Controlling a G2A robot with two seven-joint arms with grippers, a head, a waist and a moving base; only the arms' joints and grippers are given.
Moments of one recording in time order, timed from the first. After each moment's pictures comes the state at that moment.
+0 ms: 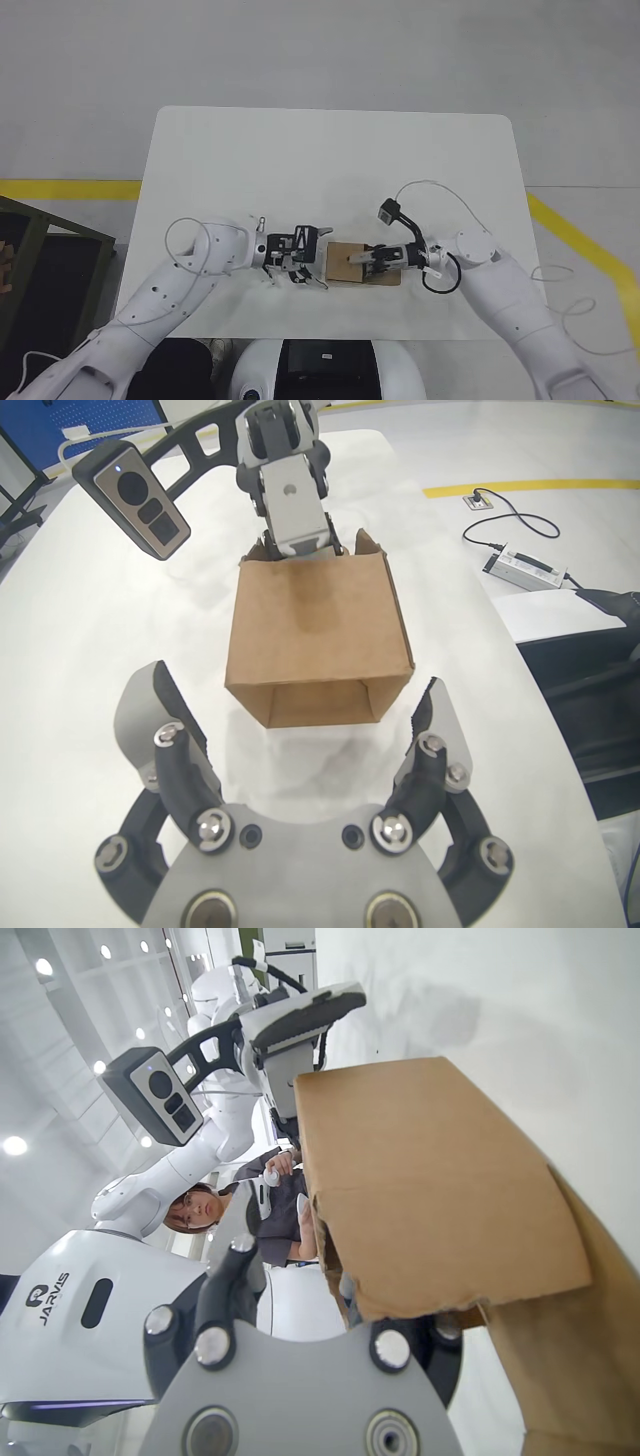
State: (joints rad) left arm 0.87 -1.06 -0.79 -1.32 1.70 -0.96 0.42; right arm -0.88 -1.14 0.91 -1.04 0.55 -0.38 1.34
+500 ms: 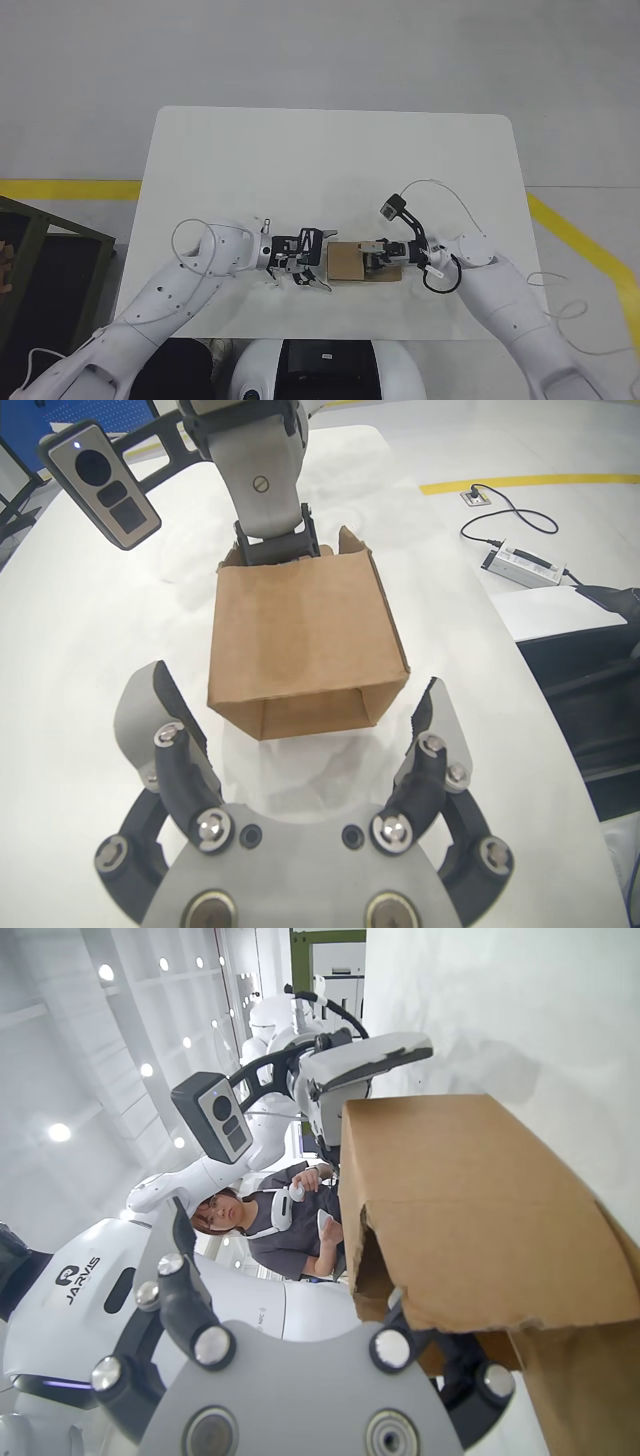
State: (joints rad) left arm 0.86 -1.07 -0.76 -1.31 1.70 -0.94 0.41; right arm -0.88 -1.17 0.91 -1.00 0.68 -0.47 1.35
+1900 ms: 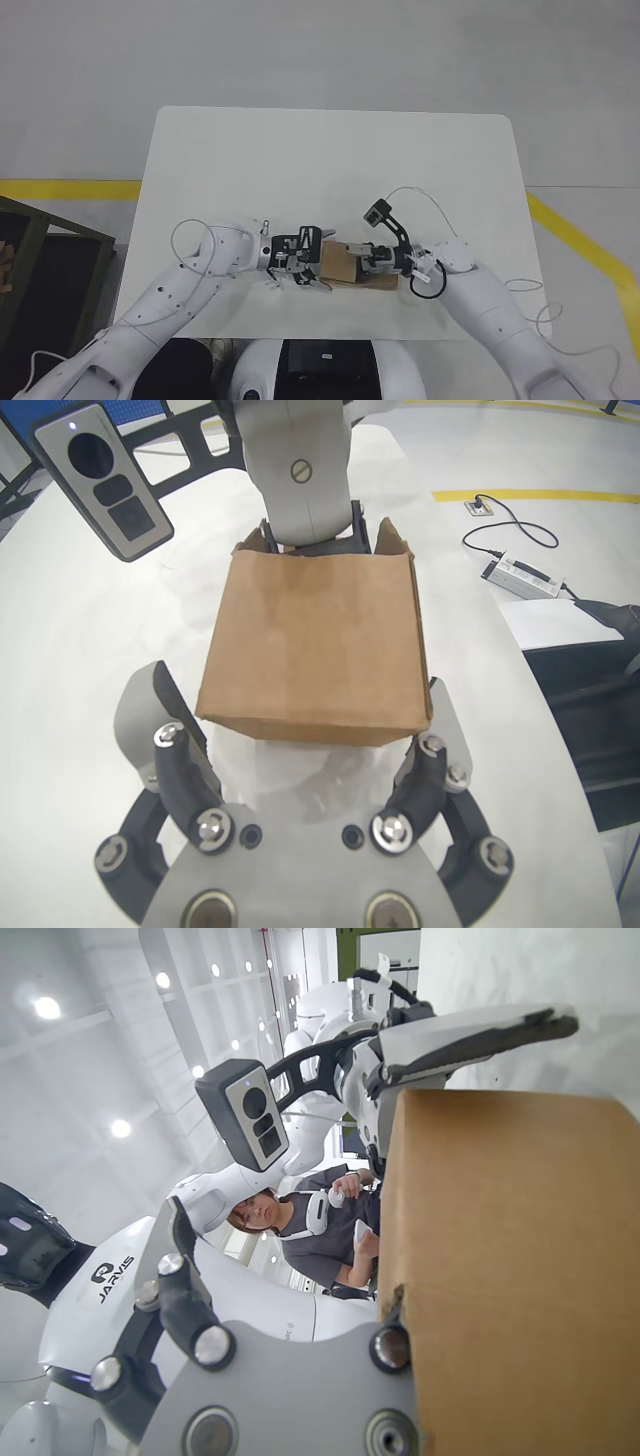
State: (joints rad) left arm 0.88 -1.08 -0.77 -1.30 1.65 -0.94 0.37; right arm -0.89 -1.22 0.86 -0.99 0.79 -0.46 1.36
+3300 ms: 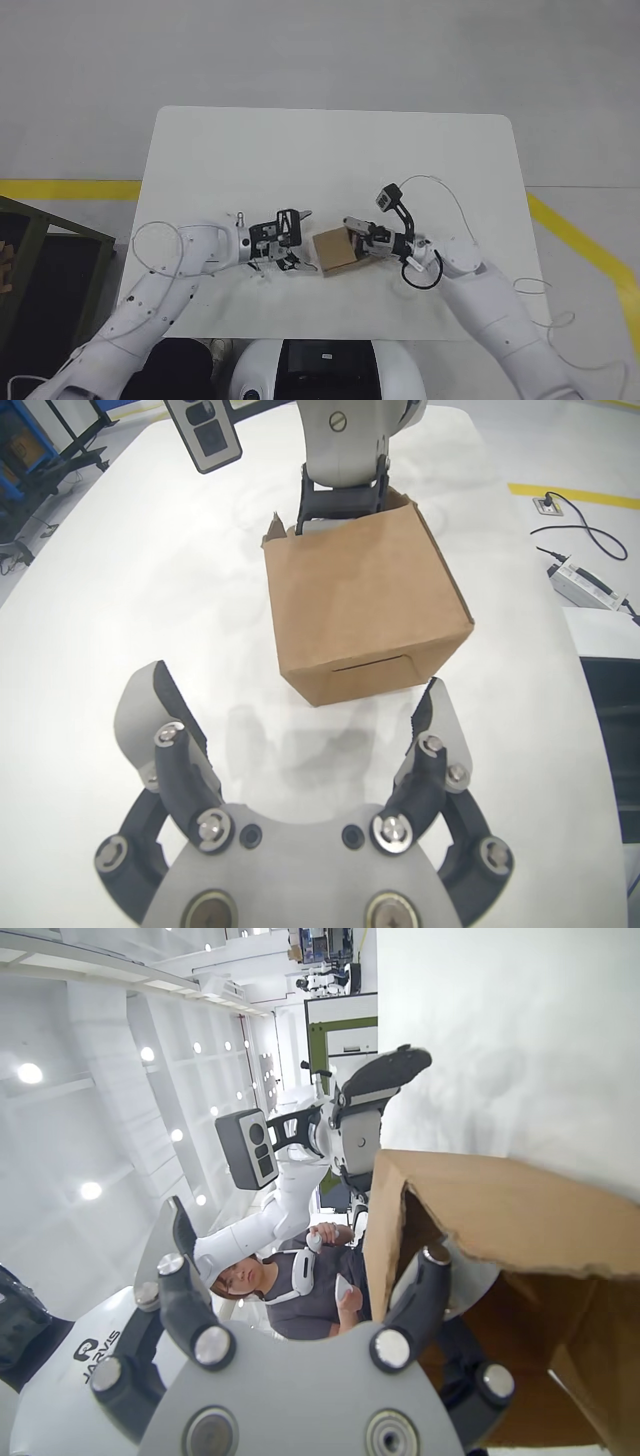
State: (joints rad) left arm 0.99 -1.03 -0.97 -1.42 1.53 -0.90 0.16; right arm -0.97 -1.20 0.96 -1.17 0.60 -0.35 1.02
